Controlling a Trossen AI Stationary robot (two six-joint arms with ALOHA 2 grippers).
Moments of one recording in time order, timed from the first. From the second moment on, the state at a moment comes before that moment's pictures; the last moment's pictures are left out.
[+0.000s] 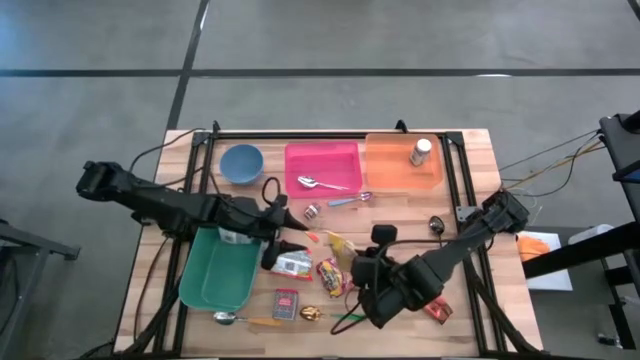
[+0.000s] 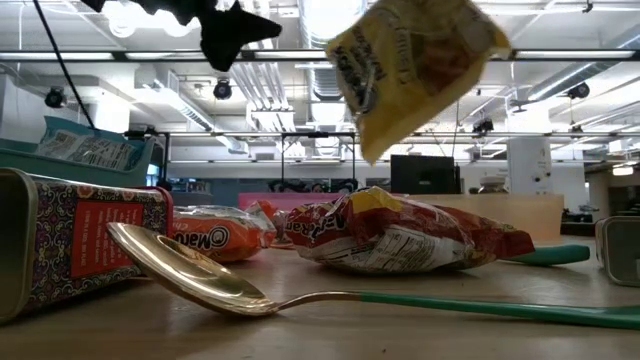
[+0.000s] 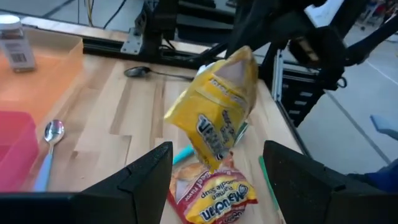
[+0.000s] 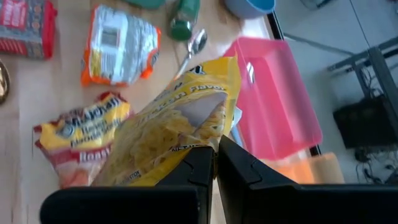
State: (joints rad) left arm -0.20 1.24 0.77 0.11 -0.02 -0.23; right arm 0.60 1.86 1.76 -1.23 0.82 0.57
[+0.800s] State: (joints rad) left arm -0.20 1.37 0.83 0.14 0.07 -0.18; right arm 0.56 1.86 1.76 -1.00 0.76 0.34
